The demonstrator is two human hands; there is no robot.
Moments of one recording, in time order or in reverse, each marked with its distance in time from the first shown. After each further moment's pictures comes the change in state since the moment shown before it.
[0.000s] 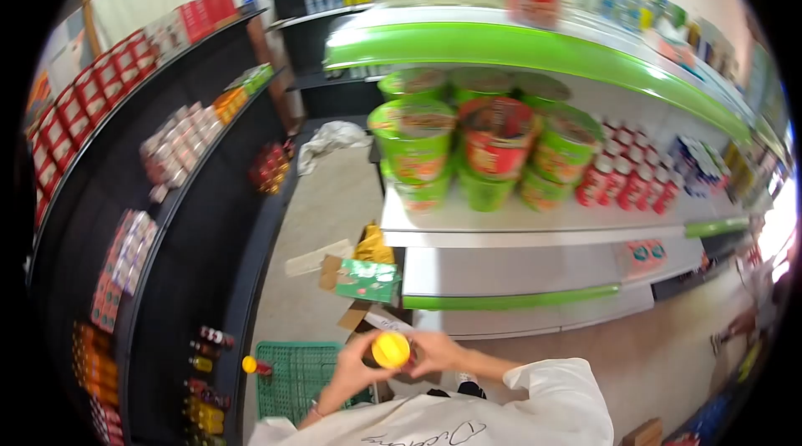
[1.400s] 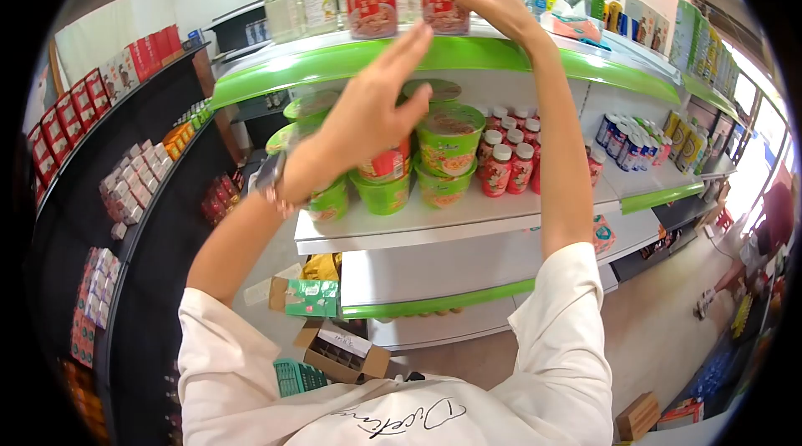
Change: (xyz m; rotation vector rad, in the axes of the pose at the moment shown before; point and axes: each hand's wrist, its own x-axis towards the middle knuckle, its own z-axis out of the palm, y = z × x) left_hand 0.252 0.342 0.071 0.155 0.158 1.117; right_hand -0.004 -0.146 -0.540 -0.716 0.928 -0.164
